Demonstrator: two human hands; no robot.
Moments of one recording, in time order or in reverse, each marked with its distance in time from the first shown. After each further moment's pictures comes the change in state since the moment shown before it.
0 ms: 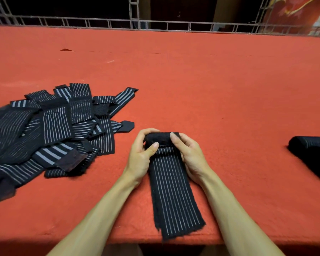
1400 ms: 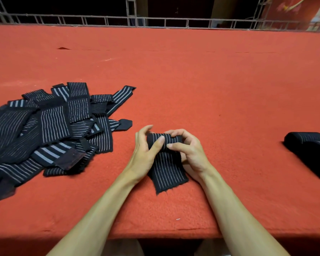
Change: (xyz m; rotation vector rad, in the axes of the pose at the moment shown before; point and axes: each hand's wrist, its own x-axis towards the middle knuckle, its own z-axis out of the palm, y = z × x) left_hand 0.000 -0.001 0.005 0.285 -0.028 -0.083; right_hand -0.004 -0.006 -0.012 0.104 -0.111 -0.046
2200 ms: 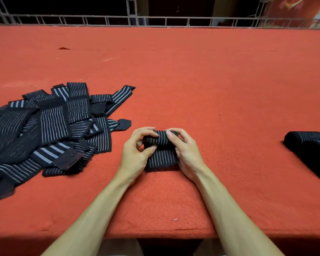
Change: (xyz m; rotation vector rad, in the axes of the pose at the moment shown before) left_hand -0.003 0.003 -0.006 -0.136 0.058 0.163; right_hand 0.009 0.013 0.005 -0.096 0.179 -0.002
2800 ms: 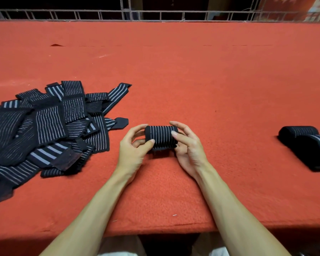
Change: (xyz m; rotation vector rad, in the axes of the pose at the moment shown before) left_hand 0.002 0.008 0.004 -0.117 0.157 -0.193; right_hand -0.003 -0.010 -0.010 0.303 -0.031 0.038
